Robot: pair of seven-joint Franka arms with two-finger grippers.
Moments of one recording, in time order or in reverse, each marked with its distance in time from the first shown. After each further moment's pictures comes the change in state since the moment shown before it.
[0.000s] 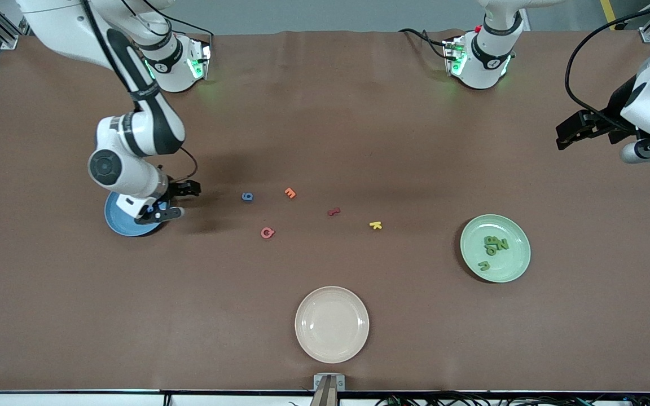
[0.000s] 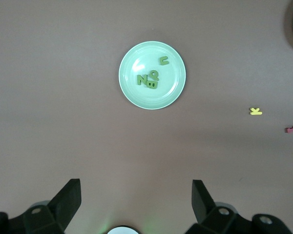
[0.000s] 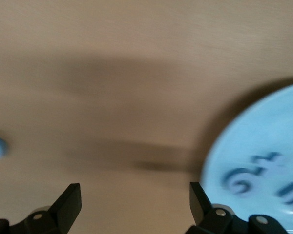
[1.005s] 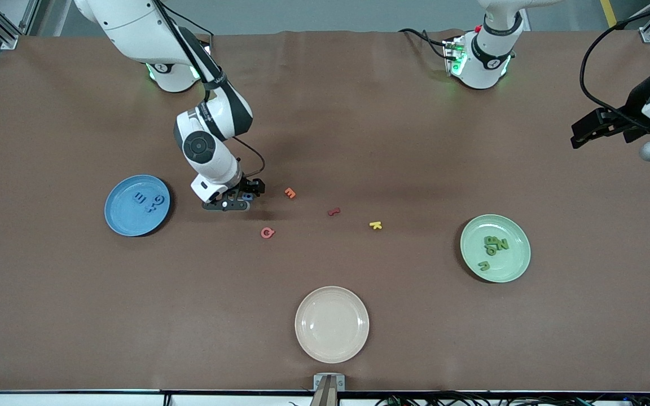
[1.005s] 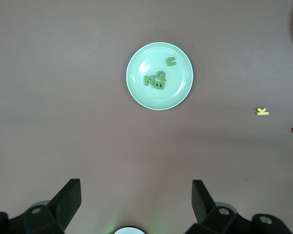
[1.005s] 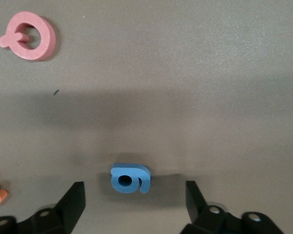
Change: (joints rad) left arm 0.033 -0.009 0.007 -0.004 0.000 -0.003 0.047; right arm 0.291 0.121 0.000 0.019 0.012 0.224 0.446
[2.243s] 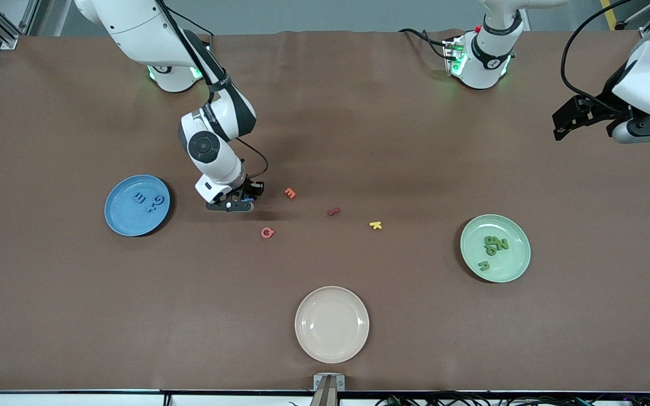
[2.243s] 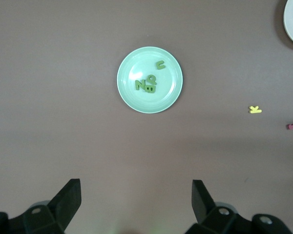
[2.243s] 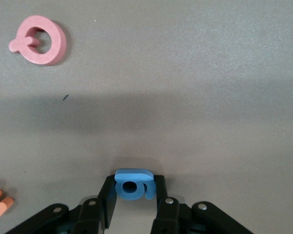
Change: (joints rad) left arm -0.129 -0.103 0.079 -0.134 -0.001 0.087 0.001; right arm 0.018 0.021 -0.008 0.011 0.000 0.032 0.011
